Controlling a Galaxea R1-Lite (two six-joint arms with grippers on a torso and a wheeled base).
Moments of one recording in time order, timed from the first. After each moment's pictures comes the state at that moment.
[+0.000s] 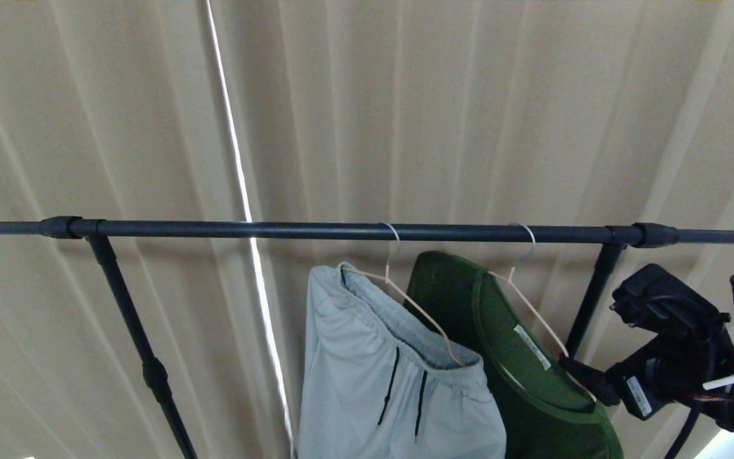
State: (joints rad) left arm 0.00 0.01 -0.10 0.21 -0.06 0.10; right arm 0.43 1.34 -0.48 -0.29 -0.27 -0.21
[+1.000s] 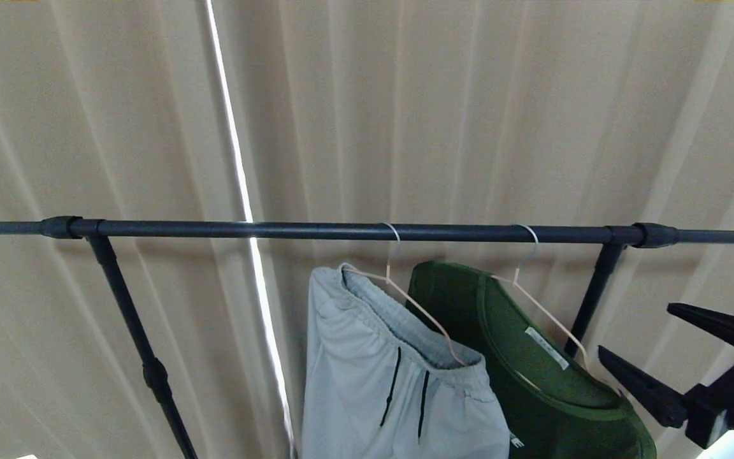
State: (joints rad) left arm 0.00 0.01 -0.10 0.21 -0.05 0.08; right arm 0.42 1.06 -0.22 -0.63 -0.14 -0.19
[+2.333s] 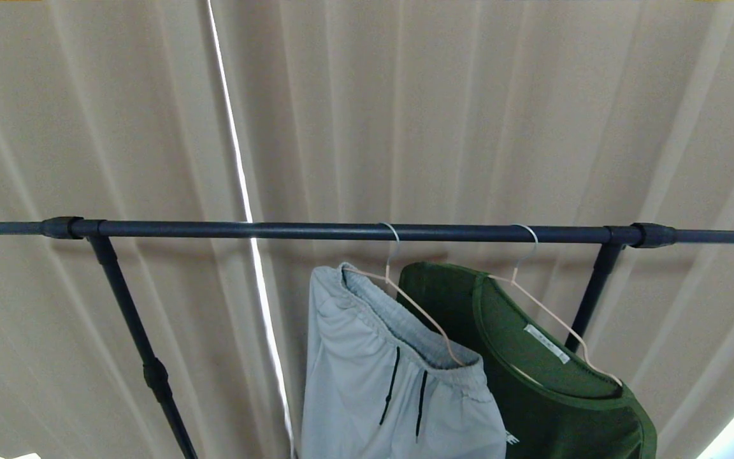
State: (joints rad) left arm 0.00 0.00 -0.05 0.11 -0.16 0.05; right arm 0.00 0.01 -0.02 -0.01 0.03 -0.08
